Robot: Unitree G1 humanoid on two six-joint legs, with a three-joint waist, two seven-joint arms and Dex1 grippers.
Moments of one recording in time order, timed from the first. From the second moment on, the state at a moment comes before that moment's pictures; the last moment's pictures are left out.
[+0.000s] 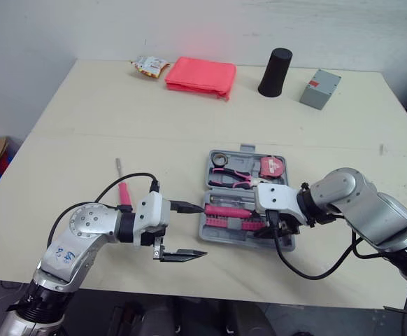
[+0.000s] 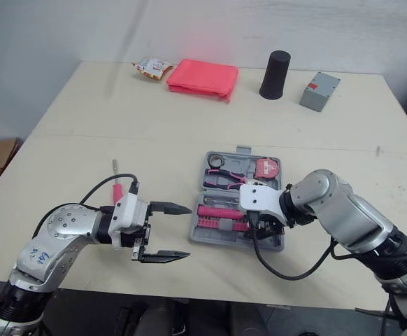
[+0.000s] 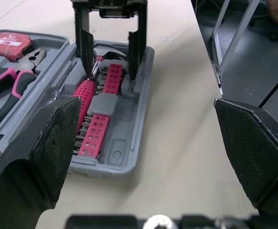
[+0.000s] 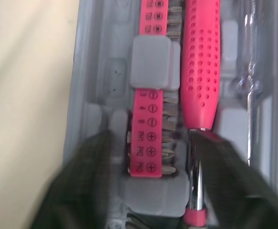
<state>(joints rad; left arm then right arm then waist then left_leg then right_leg) -0.22 0.68 -0.11 -0.42 -0.47 0.34 -1.06 -0.63 -0.97 0.42 -0.40 0.21 0.74 1.24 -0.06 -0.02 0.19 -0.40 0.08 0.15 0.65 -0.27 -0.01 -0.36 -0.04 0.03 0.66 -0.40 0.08</state>
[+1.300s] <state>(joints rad) -0.14 0.71 0.10 -0.35 -0.48 0.30 -1.00 -0.17 -0.78 0.01 -0.09 0.36 0.06 1.19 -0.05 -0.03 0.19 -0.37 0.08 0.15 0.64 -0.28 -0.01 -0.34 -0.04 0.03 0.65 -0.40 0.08</state>
